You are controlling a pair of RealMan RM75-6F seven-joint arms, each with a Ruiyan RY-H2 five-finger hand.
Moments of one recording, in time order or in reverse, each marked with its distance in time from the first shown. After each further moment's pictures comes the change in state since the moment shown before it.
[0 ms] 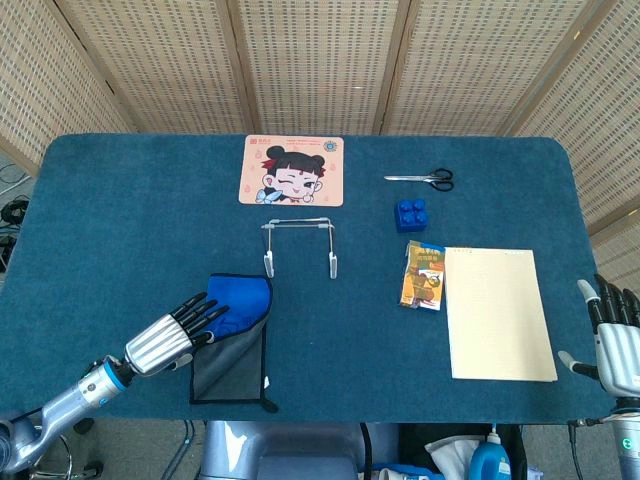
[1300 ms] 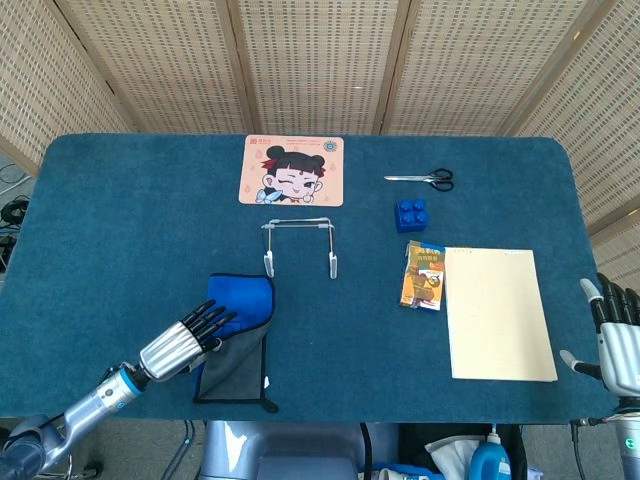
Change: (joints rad) left arm 0.056 -0.237 -0.007 0.334 -0.007 0.058 -0.126; right arm -0.001 0.010 0.004 -0.001 0.003 0.000 0.023
